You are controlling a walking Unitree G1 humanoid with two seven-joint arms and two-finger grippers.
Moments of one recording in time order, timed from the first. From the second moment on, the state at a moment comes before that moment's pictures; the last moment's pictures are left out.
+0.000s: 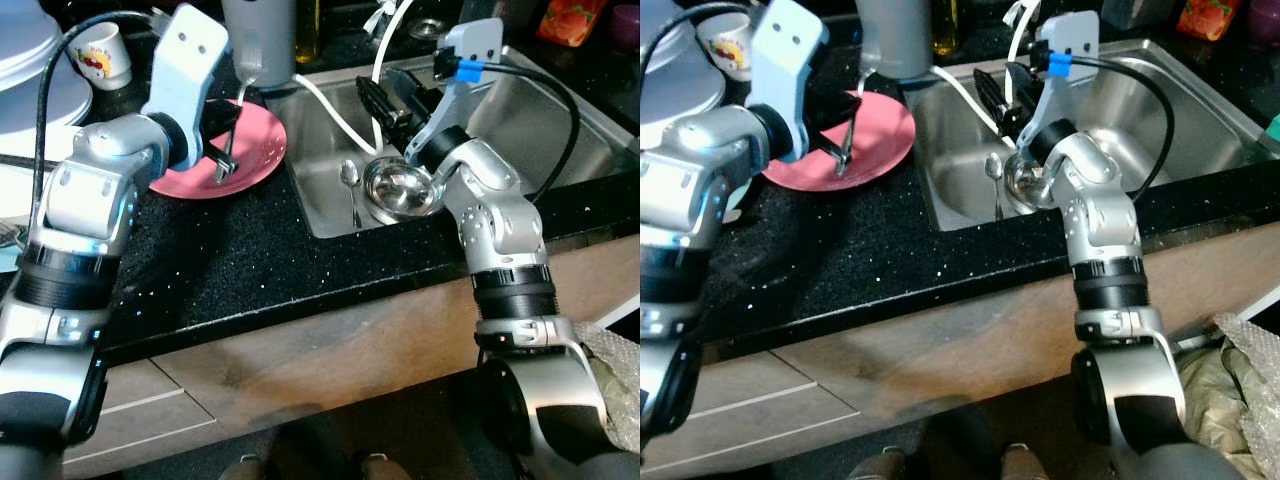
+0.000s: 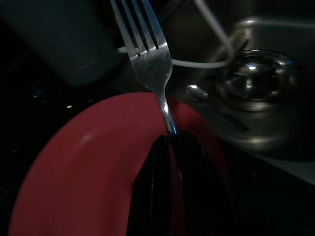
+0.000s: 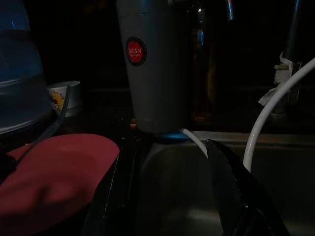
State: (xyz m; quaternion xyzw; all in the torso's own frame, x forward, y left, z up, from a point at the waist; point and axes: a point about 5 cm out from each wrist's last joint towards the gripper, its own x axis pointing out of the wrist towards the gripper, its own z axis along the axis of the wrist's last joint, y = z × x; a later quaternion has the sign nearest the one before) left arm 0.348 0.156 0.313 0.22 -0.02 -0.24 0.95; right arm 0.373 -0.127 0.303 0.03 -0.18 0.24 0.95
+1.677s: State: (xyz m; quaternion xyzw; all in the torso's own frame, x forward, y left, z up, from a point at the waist) left arm 0.331 0.140 0.304 0.21 -0.08 -0.26 0.94; right arm 0.340 -0.119 0.291 0.10 -0.15 0.20 0.96
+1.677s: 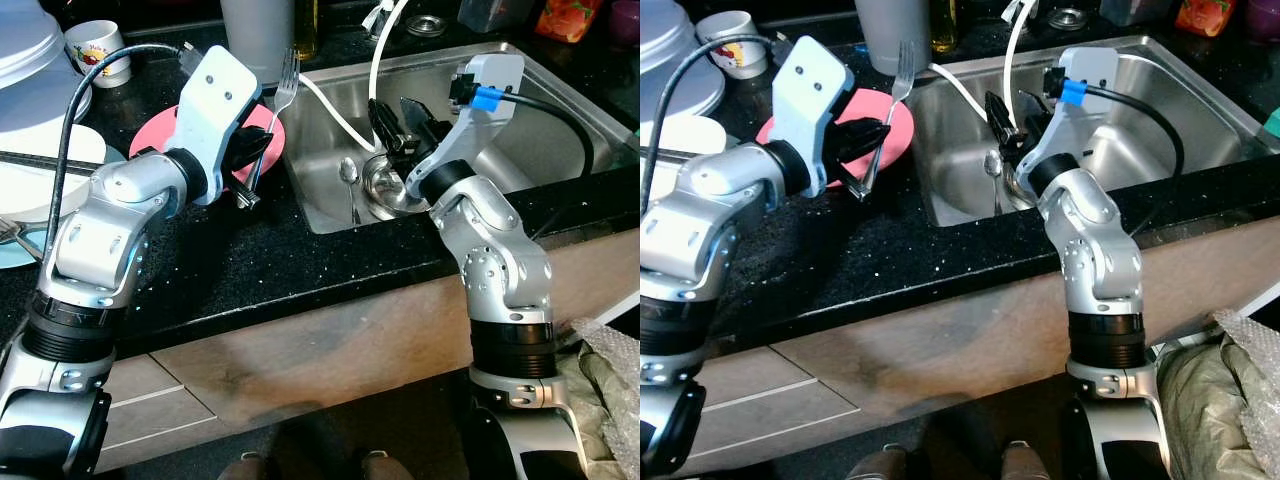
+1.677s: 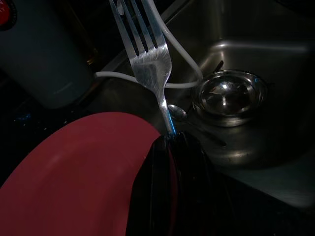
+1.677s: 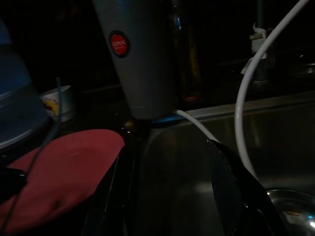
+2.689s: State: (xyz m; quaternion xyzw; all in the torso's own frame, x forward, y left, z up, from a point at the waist) left arm 0.323 0.127 0.307 0.15 -0.10 -0.30 0.94; right arm 0.319 -0.088 0.308 0.41 -0.05 0.34 0.84
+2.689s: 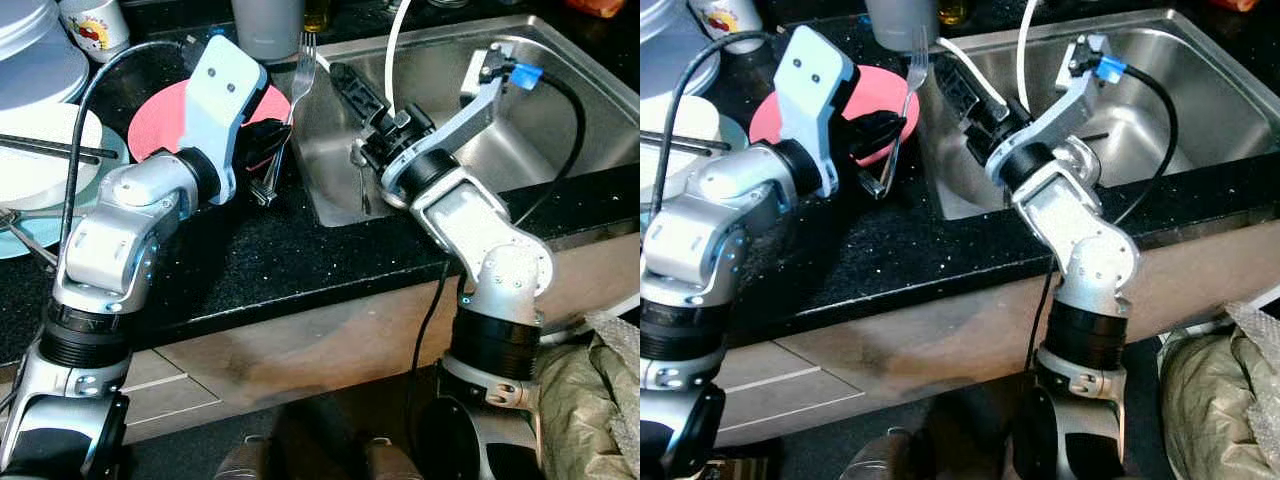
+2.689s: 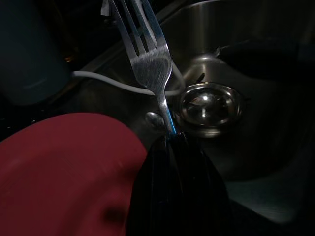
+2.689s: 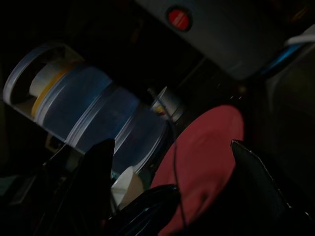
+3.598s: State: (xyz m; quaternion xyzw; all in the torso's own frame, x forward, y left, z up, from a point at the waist) left arm 0.309 0.106 0.296 0.14 -0.08 -0.37 0.91; right arm 0.321 -0.087 0.306 0.34 -0.03 0.32 0.88
